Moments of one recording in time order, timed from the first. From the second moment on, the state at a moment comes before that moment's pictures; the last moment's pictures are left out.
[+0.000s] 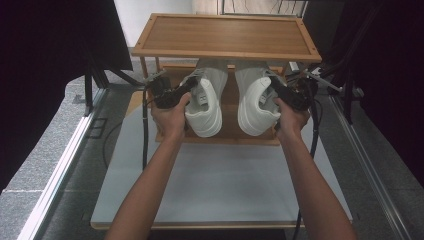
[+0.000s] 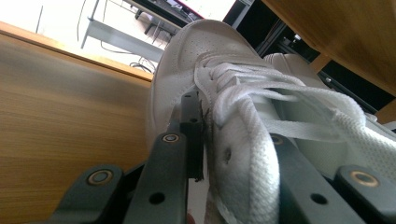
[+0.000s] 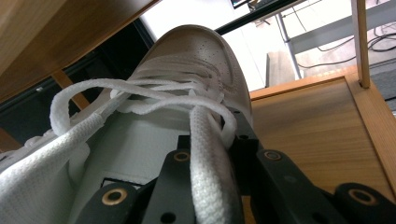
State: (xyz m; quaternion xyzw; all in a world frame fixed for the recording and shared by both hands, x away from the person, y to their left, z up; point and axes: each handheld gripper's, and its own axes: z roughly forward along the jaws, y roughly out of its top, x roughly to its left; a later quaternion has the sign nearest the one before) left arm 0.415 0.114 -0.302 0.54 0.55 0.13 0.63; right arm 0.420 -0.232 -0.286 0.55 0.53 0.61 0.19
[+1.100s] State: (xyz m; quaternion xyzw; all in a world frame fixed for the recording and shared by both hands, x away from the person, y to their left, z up) left arm 0.442 0.096 -0.308 0.50 0.58 0.13 0.63; right arm 0.448 -0.199 -0.292 0.57 0.53 0.59 0.21
